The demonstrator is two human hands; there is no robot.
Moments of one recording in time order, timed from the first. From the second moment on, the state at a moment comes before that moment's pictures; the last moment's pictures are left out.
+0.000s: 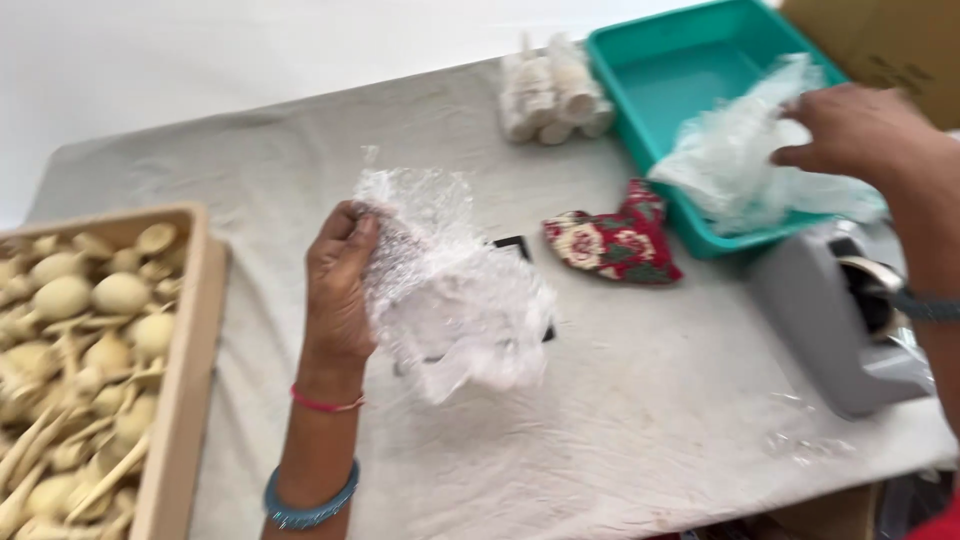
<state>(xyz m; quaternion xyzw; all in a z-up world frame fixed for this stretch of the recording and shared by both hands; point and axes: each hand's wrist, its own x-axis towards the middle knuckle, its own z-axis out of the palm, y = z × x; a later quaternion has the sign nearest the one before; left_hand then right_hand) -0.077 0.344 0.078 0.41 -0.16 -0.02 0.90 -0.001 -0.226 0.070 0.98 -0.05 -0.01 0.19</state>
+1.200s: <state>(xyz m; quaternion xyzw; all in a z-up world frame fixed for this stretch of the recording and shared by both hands) -0.104 0.417 -0.057 0.48 0.04 0.19 0.85 -0.064 0.097 -0.024 0.89 0.11 0.03 -0.43</state>
